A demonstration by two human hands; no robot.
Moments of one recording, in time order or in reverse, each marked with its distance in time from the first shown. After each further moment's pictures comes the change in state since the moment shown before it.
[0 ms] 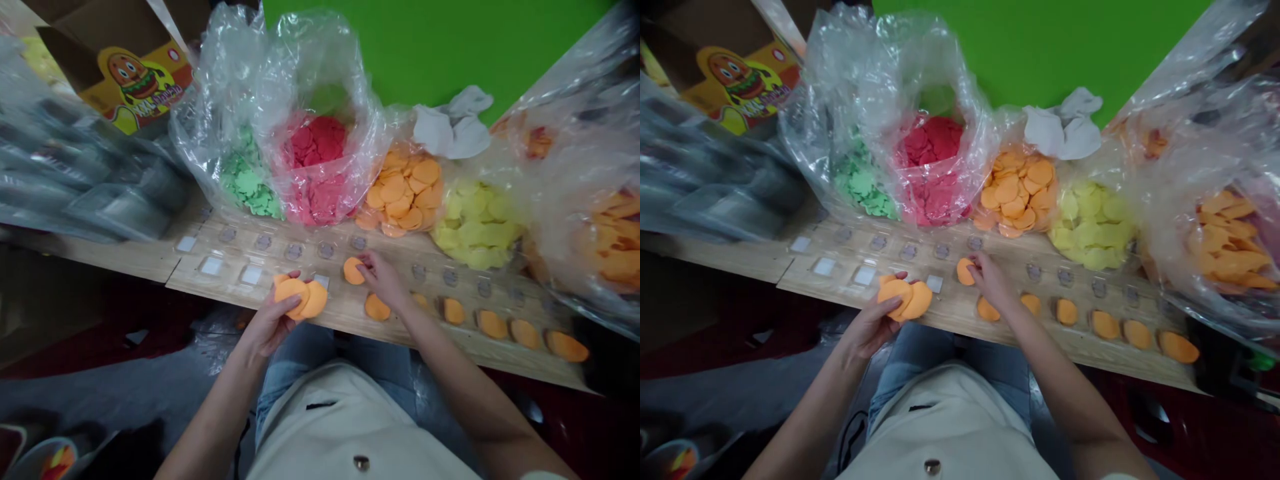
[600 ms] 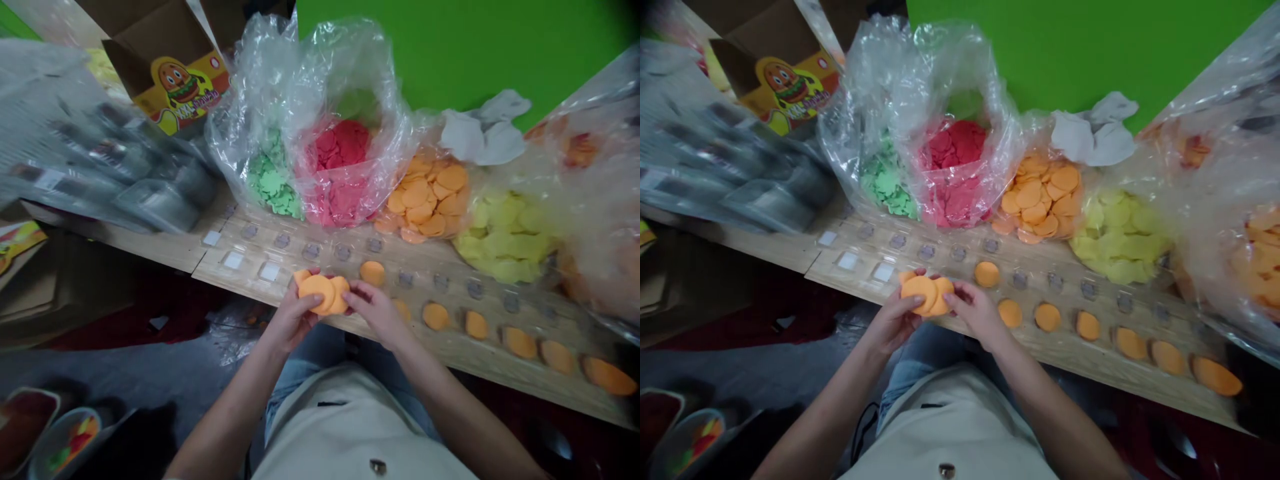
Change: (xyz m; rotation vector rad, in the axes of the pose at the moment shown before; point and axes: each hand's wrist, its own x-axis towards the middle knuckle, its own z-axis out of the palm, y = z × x) left_hand -0.003 0.000 0.011 -0.049 -0.072 0.107; right_hand -0.038 -0.068 0.027 0.686 -0.172 0.226
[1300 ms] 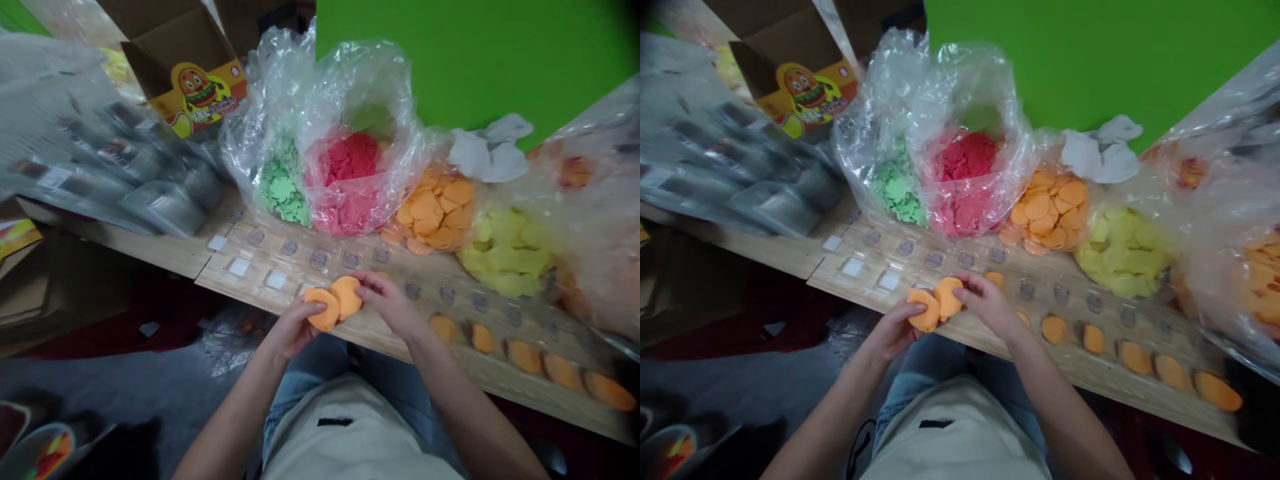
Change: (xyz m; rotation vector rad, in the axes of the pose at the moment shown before) left_hand 0.005 0.010 -0.027 -0.040 -0.137 -0.180; right_hand 0.026 -0.025 0.003 0.018 -0.186 -0.046
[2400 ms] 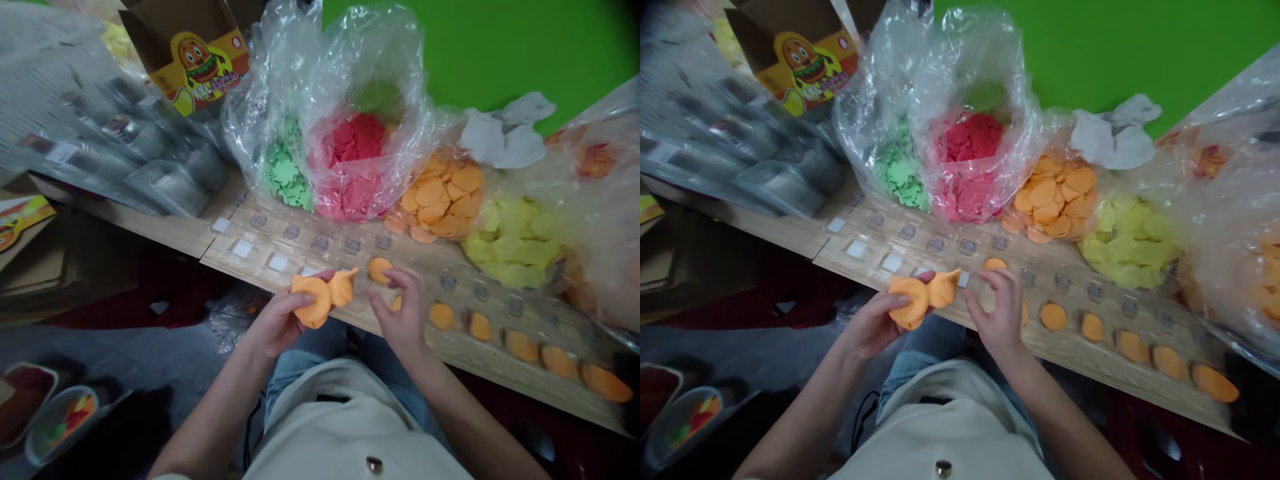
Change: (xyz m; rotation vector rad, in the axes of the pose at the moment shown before) left_hand -0.035 0.014 0.023 0.034 0.084 -0.020; right_hand -0.050 0.003 0.009 -0.714 0.618 -0.564
